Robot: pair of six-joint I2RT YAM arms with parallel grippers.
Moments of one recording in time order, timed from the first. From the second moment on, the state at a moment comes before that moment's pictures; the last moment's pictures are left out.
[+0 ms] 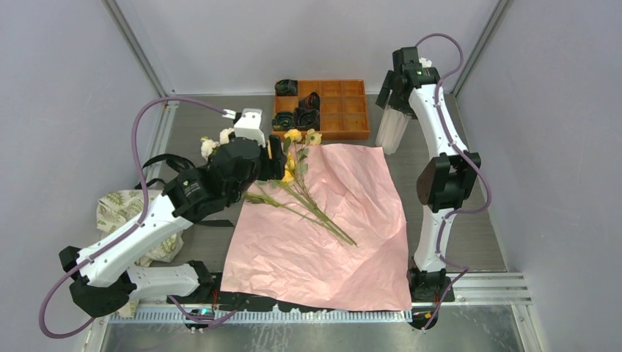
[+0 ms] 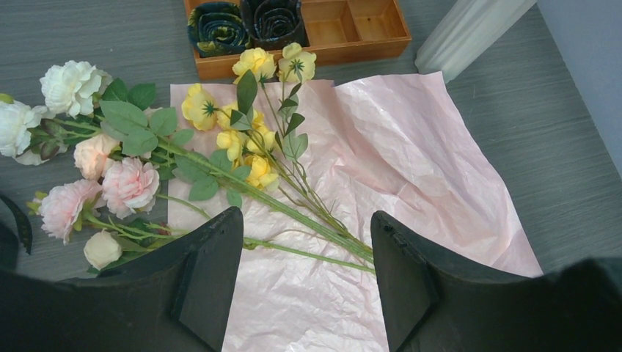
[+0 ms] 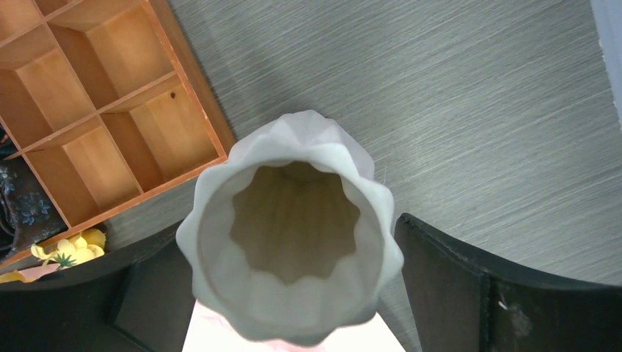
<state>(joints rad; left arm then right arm) -0.95 1.12 1.34 -0.66 -0.56 -0.47 0.13 2.04 2.15 -1.06 0.33 0.47</state>
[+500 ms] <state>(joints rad) -0.92 1.12 1.32 -0.66 -0.55 -0.47 0.12 2.07 2.15 -1.02 0.29 0.44</state>
